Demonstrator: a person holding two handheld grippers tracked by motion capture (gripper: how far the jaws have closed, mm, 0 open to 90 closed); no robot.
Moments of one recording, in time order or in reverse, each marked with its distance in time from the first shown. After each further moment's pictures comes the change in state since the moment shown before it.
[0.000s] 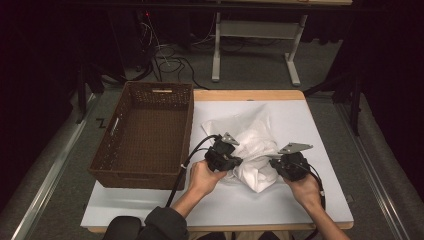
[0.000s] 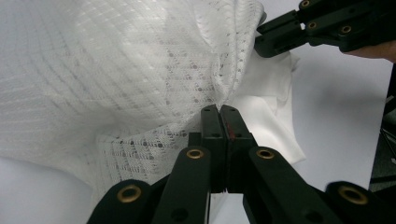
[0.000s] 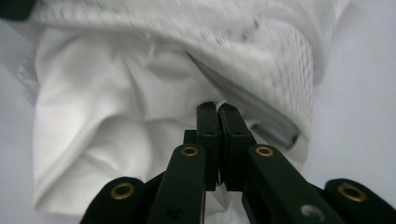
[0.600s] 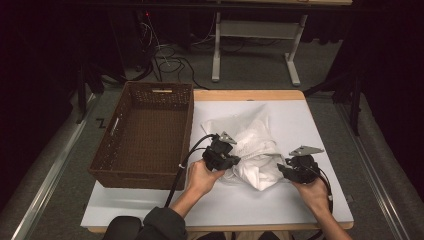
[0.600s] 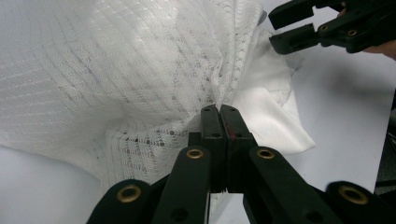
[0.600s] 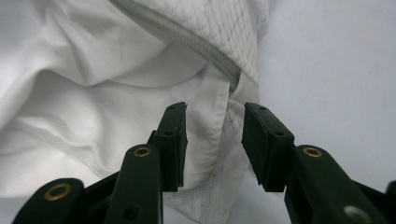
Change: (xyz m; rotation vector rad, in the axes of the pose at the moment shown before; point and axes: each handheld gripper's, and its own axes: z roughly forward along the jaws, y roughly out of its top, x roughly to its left) left arm 0.005 -0.003 -0.004 -0.013 0.024 -0.019; right arm -0.022 -0.027 -0.001 0.028 -0.084 0.099
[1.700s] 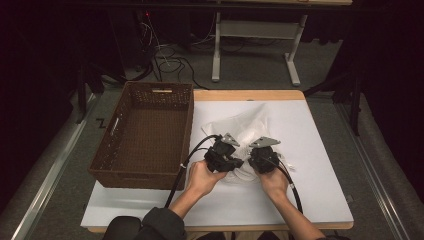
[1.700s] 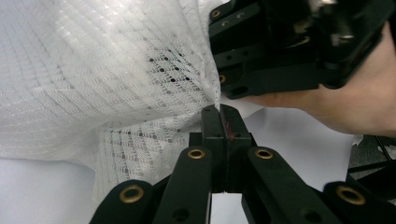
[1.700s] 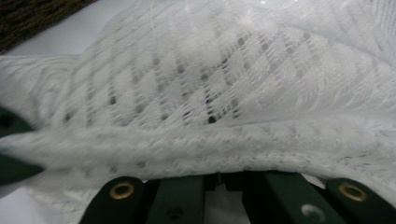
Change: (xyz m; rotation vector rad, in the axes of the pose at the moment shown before) left arm -0.007 0.003 -0.003 0.023 -0.046 0.040; right arm 0.077 0.060 0.044 -0.107 0.056 -0.079
